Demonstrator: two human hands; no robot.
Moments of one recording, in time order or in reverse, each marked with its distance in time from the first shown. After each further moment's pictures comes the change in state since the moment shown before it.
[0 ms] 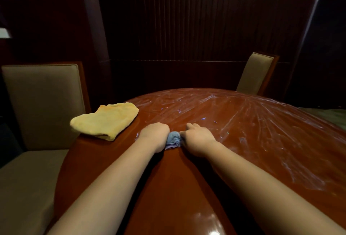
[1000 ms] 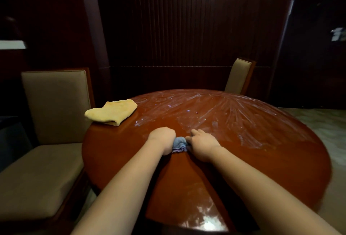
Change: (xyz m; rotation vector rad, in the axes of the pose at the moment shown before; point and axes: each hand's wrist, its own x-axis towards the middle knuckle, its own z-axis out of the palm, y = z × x) left_hand -0.124 0.074 -0.022 0.045 -0.024 0.105; right_hand -0.152 -0.002 -0.016 -0.003 -0.027 0.021
